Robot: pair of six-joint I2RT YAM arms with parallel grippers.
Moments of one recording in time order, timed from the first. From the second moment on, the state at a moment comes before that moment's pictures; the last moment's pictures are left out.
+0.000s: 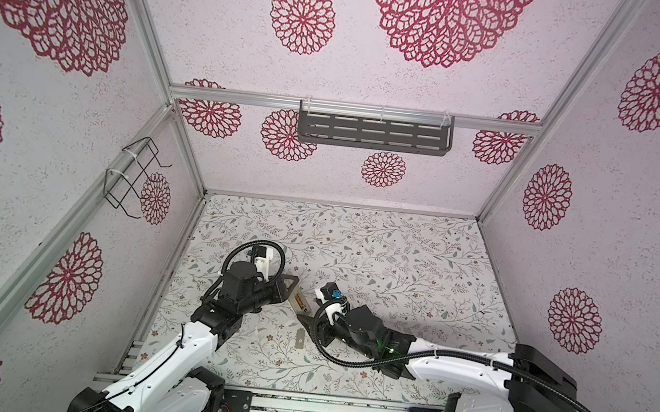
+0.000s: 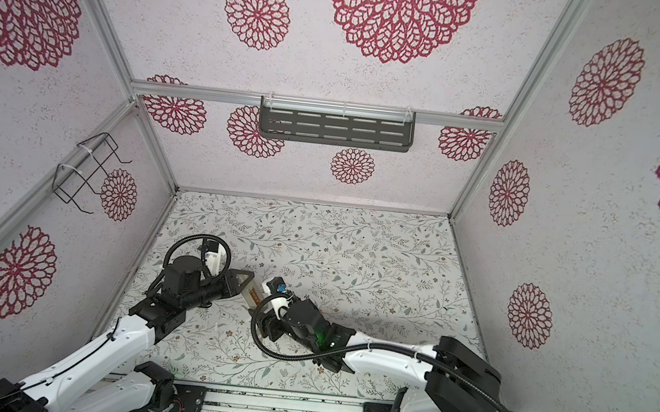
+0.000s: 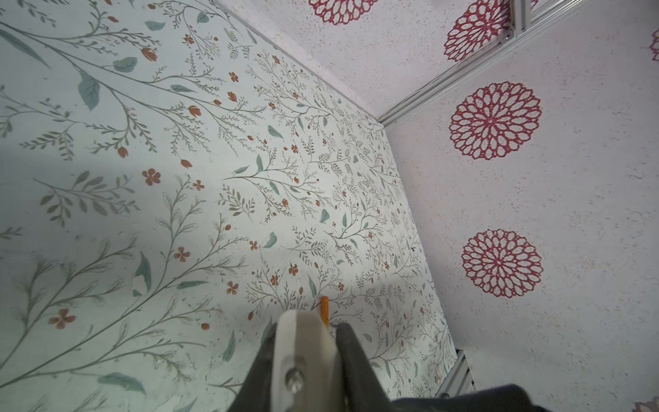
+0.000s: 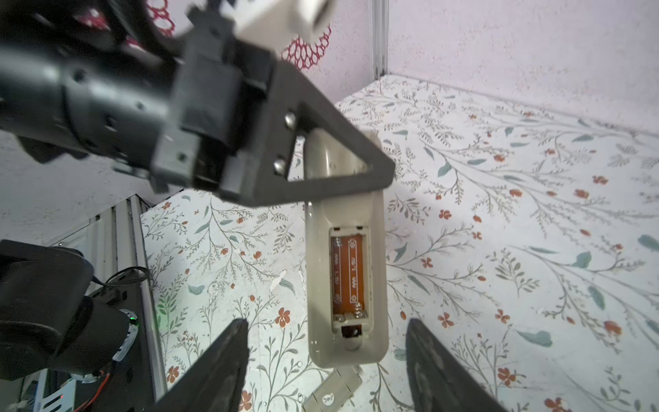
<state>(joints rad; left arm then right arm) -0.38 0.95 0.51 -0.02 0.31 -0.71 1.19 1.35 0.71 0.37 0.17 0.28</state>
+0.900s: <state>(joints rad) -0.36 0.89 0.41 0.03 0.29 -0.71 0.98 1.39 0.91 -0.42 0.27 0.51</state>
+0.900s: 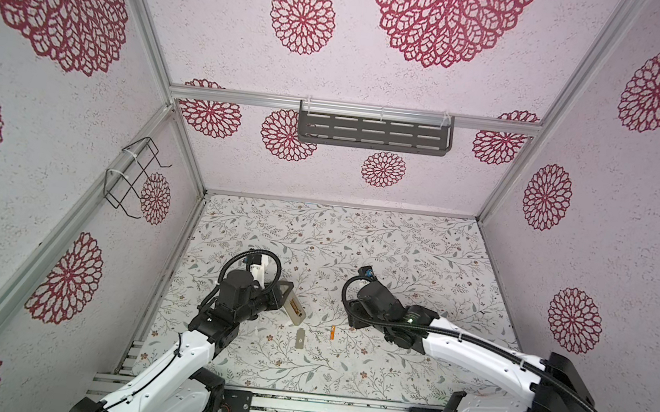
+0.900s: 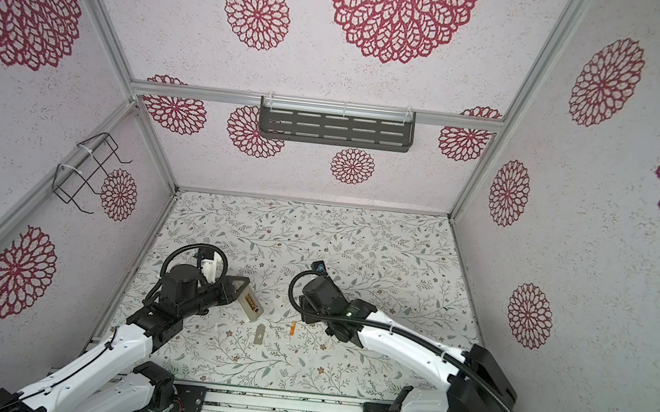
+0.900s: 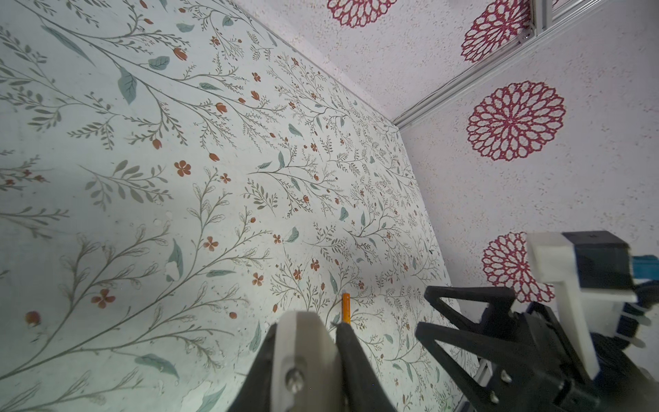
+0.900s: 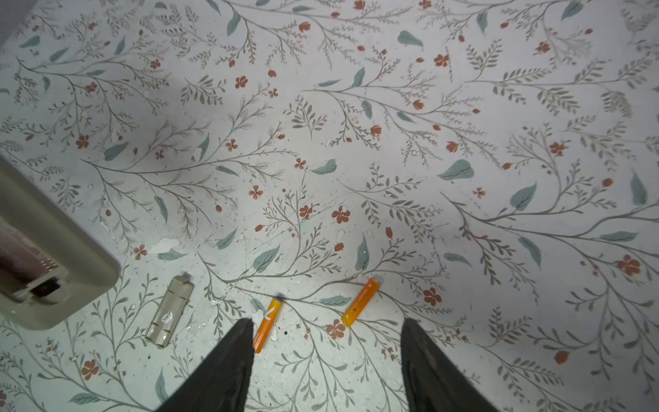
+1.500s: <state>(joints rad) -0.36 0.84 0.28 0.20 0.38 -0.75 0.99 1.53 0.97 -0.45 0.23 0.50</state>
